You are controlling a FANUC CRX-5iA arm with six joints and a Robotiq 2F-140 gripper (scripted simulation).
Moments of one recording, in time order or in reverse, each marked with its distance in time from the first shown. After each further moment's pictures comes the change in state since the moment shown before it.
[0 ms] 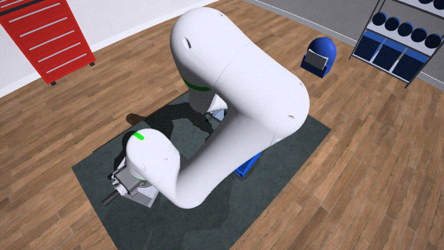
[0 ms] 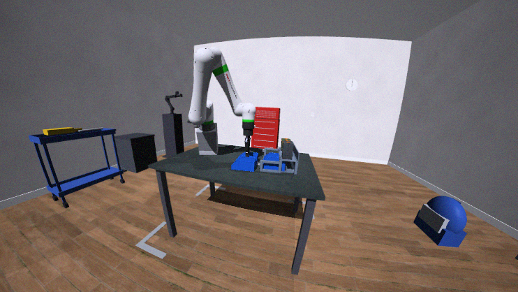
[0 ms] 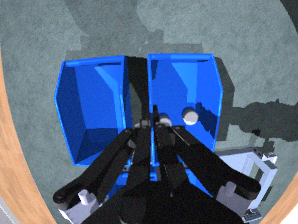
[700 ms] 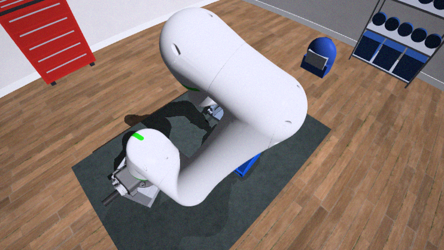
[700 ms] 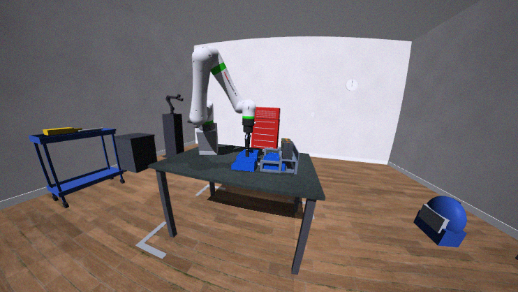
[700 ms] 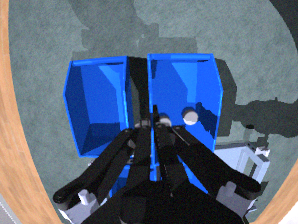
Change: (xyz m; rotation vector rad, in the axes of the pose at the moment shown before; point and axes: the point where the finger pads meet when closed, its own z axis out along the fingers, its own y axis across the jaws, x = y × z) arm 0.000 0.000 -0.025 0.000 -0.001 0.000
